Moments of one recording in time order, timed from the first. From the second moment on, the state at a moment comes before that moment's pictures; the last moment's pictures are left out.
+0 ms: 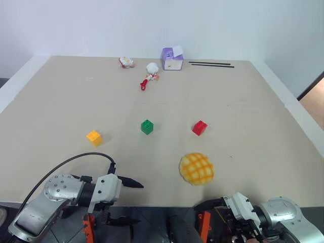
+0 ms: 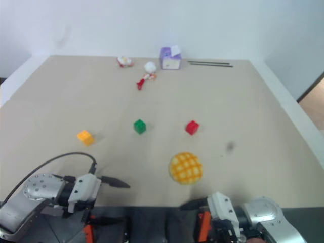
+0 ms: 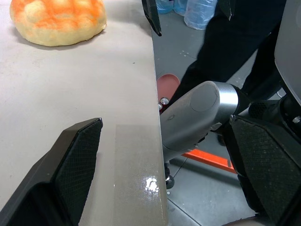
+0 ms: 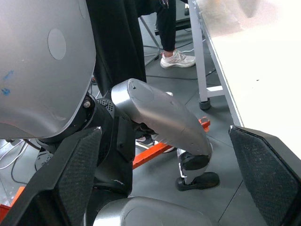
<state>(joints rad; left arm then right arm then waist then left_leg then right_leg) 0.07 0.81 -0.16 -0.45 -0.40 0.15 -1.24 0.31 -0.84 0.07 -0.34 0.46 0.01 1.39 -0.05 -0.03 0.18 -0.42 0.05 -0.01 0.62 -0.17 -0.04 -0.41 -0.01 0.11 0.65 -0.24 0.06</state>
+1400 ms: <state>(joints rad) -0.29 0.56 -0.10 -0.29 -0.52 0.29 -1.08 -0.16 -0.83 0.08 -0.29 0.48 0.55 0.94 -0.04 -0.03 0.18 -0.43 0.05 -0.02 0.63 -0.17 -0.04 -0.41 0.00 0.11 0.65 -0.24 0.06</state>
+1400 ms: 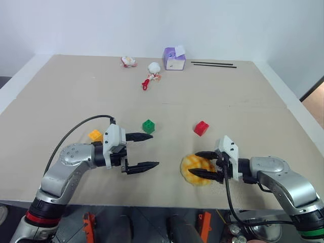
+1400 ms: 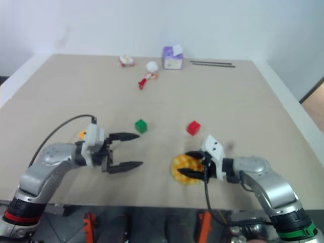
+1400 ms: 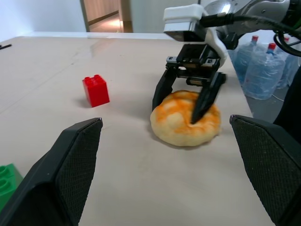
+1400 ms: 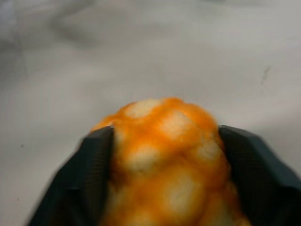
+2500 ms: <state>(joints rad) -0.70 0.03 -0.21 0.15 -0.33 0.10 -0.87 -0.39 -0.60 -0.47 0.21 0.36 0.61 0.05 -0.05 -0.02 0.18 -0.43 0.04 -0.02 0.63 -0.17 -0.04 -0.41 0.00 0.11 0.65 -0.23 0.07</state>
